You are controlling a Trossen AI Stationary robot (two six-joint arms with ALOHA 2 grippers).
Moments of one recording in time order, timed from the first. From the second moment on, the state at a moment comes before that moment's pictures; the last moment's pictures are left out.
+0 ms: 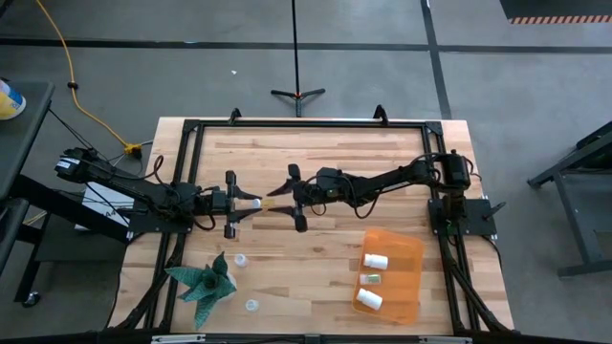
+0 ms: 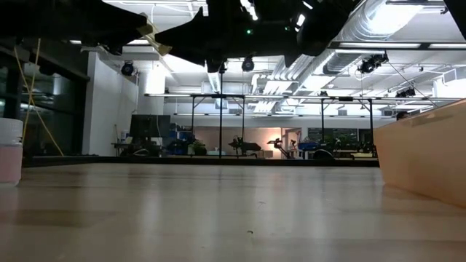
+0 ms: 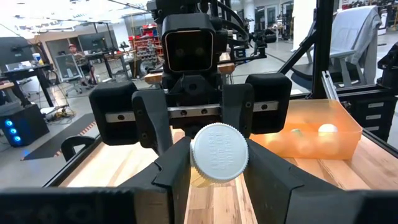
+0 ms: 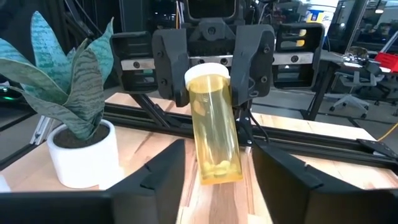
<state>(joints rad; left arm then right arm) -0.27 0.76 0.22 0.58 -0.33 0.16 -0.02 1.95 1.16 0.74 -0.17 -0.09</state>
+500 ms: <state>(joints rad) -0.27 0.76 0.22 0.58 -0.33 0.15 -0.02 1.95 1.16 0.74 -0.18 -0.10</state>
